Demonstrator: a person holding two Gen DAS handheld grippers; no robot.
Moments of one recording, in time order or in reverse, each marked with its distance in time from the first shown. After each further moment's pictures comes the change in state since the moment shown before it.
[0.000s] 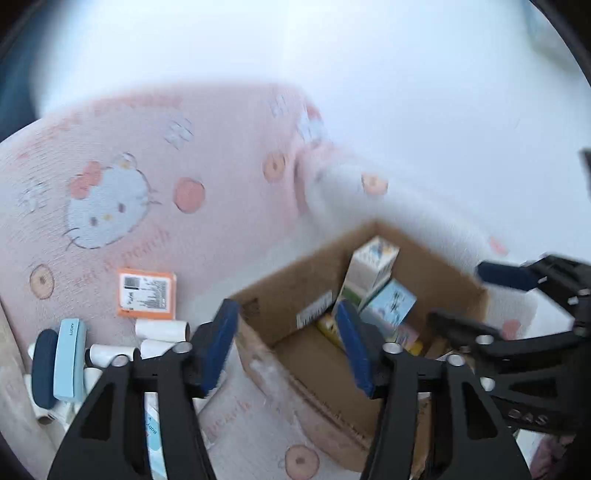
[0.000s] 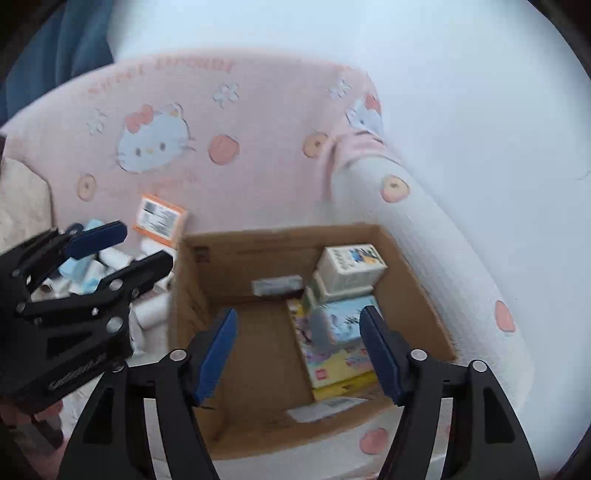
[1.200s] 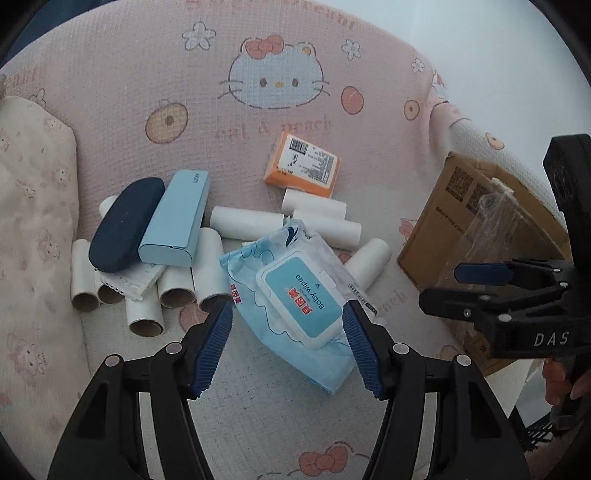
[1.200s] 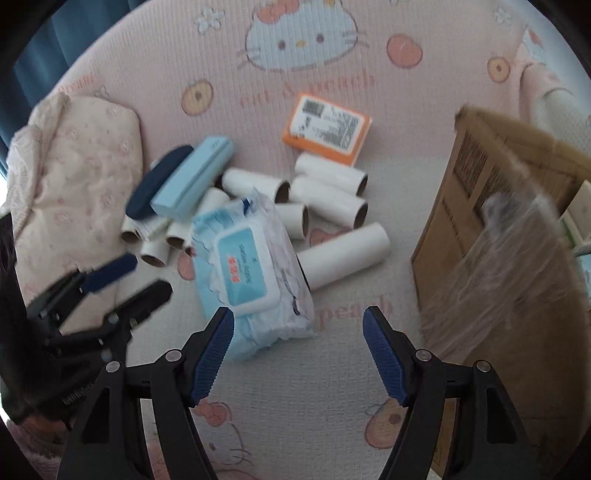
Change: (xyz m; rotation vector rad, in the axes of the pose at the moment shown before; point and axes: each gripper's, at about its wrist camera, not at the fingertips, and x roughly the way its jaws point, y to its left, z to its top) left arm 0.001 0.171 -0.142 -0.181 0.155 0.196; right arm 0.136 0.200 -0.057 -0.037 0.200 0.434
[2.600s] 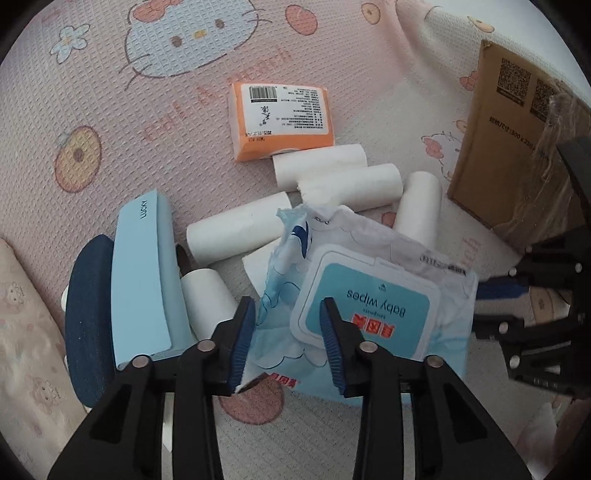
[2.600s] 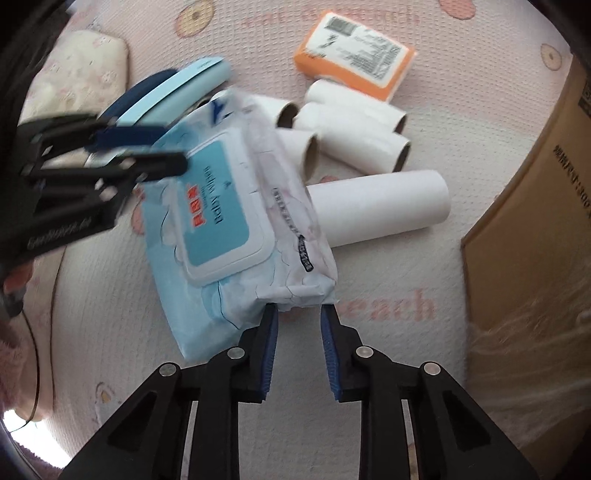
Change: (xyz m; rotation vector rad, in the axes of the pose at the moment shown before) left arm 0.090 0.012 0.034 0.385 0.198 0.051; right arm 0.091 -0.021 -0.008 -0.056 0.096 -0.037
